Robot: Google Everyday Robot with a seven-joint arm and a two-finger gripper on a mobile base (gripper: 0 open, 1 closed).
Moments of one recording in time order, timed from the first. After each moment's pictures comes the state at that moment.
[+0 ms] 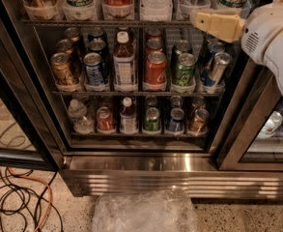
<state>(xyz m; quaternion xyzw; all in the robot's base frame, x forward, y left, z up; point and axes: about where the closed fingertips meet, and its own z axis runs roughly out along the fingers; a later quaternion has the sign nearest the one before) 0.570 -0.192 1.083 -0.14 0.66 0.02 0.74</state>
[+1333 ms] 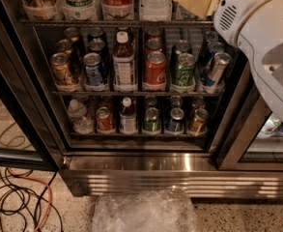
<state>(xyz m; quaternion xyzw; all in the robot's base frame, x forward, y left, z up) 0.561 -0.127 1.128 -0.10 0.62 0.14 0.76</state>
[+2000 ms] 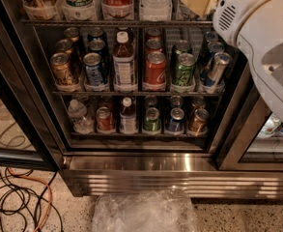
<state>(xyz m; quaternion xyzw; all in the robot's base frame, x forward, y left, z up) 0.561 -0.127 1.128 -0.10 0.62 0.14 0.76</state>
